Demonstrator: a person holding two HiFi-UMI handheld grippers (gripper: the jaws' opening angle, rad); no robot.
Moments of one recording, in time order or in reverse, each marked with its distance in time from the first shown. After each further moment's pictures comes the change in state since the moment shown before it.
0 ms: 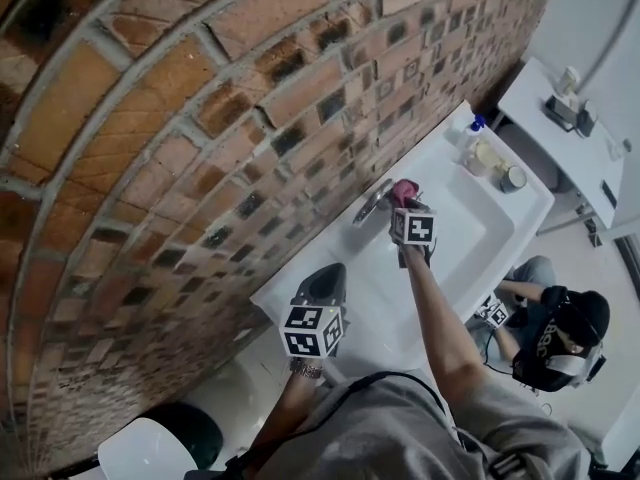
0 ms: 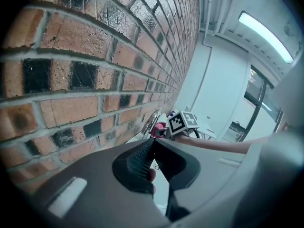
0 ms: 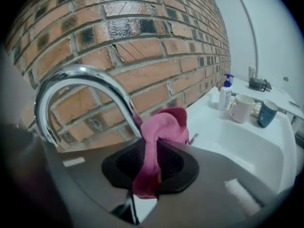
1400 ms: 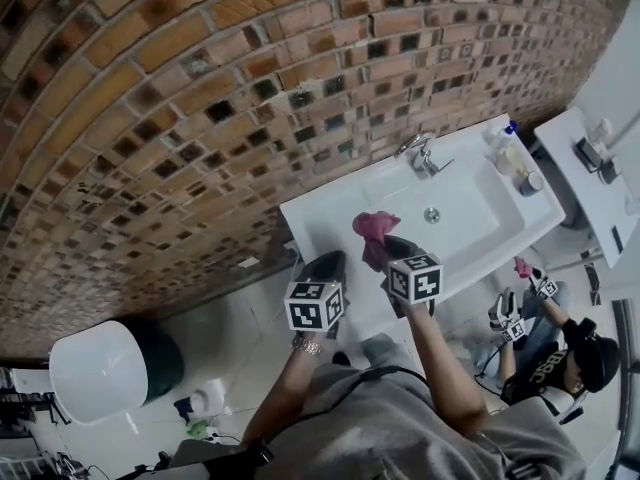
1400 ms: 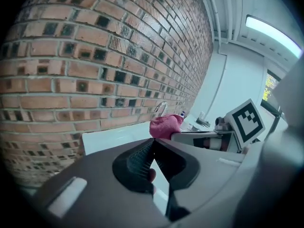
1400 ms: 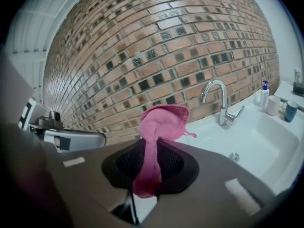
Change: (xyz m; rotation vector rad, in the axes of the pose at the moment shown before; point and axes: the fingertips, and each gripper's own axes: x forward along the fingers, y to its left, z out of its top) left arm -0.167 -0.043 -0.120 -0.157 -0.092 0.245; right arm -0.265 0.197 -0.160 -0.286 0.015 0.555
